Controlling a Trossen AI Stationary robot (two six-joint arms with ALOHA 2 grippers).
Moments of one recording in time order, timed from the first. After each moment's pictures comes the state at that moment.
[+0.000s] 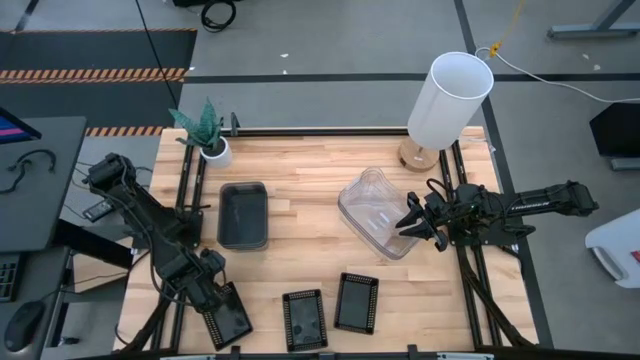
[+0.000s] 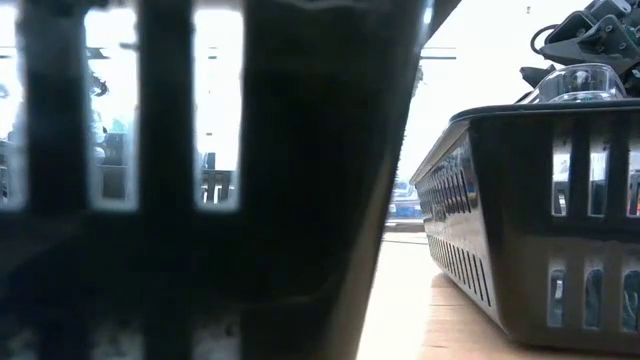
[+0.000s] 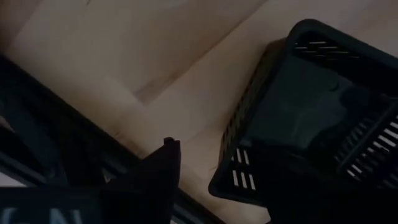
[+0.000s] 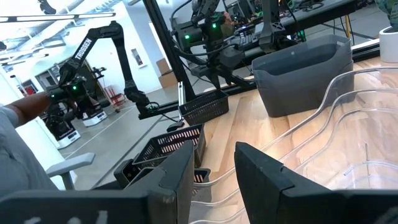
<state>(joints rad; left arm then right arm) -0.91 1.32 0.81 -0.90 0.10 -1.77 0.02 0.32 0.01 0.32 -0.31 0.36</state>
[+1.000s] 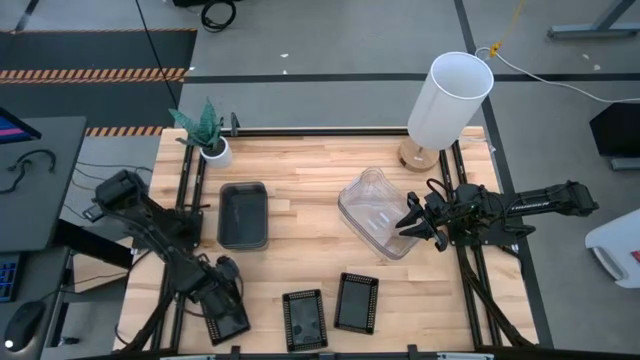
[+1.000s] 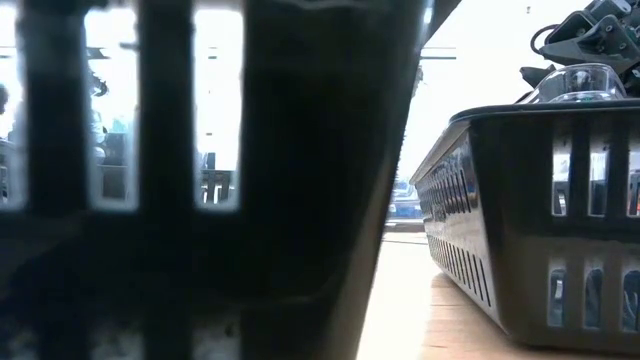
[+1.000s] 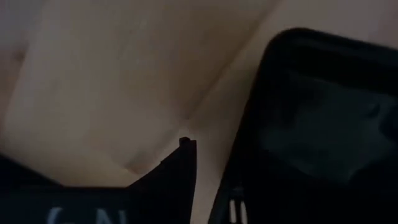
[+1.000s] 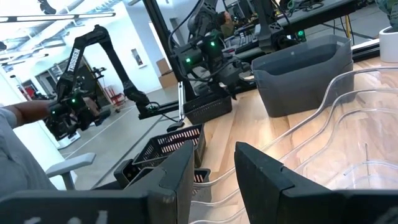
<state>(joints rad) -0.88 1.54 0.81 -0.81 0.03 -1.49 0.02 0.32 0.01 0.32 -0.31 0.36</state>
